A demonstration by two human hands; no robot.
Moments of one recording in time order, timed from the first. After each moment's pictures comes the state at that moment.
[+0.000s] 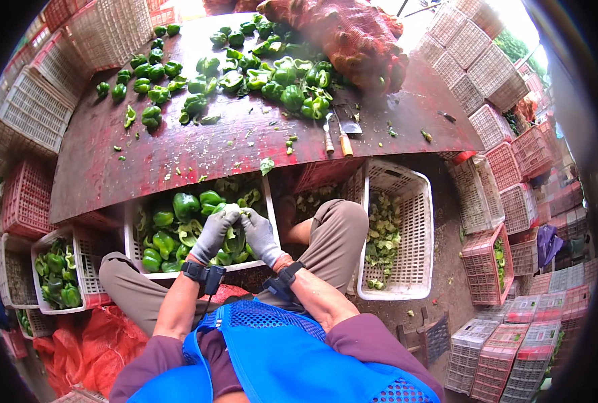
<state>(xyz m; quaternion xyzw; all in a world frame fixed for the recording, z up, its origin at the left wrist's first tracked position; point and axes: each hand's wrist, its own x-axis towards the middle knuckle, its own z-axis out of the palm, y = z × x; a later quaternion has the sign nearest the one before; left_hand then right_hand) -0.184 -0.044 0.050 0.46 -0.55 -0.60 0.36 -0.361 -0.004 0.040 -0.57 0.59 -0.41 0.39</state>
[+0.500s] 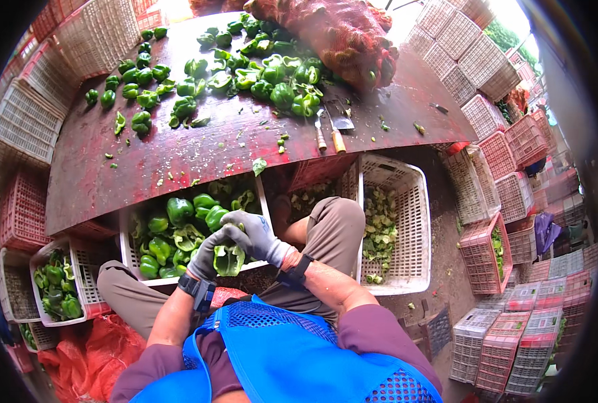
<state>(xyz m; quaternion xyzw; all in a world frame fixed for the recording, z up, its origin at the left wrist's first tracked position) -0.173 -0.011 0.056 0.10 -0.04 -0.95 0.28 -0.380 -0.011 0.123 -0.71 0.44 -0.41 0.37</state>
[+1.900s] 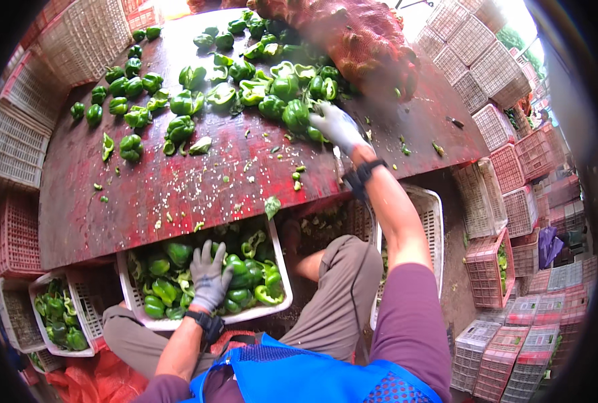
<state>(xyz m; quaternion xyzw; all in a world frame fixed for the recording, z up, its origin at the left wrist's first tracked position) -0.133 -0.206 -0.052 0.61 -0.77 -0.15 0.12 -0.591 -0.527 0.138 -0.68 0.71 -0.13 0.14</state>
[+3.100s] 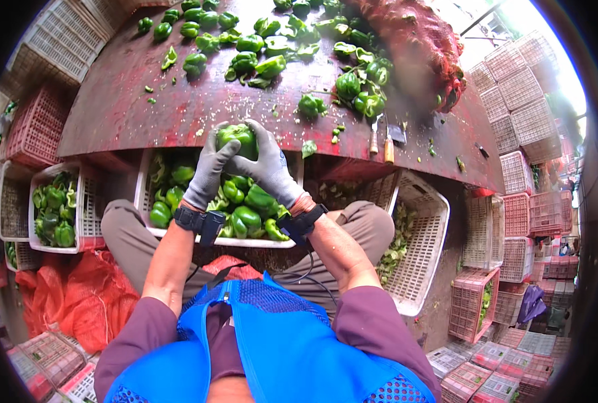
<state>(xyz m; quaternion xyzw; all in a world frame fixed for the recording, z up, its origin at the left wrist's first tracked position) -0.063 -0.131 0.090 0.42 -0.38 -0.58 0.58 -0.248 -0.149 0.112 -0.71 0.46 -0.39 0.36</state>
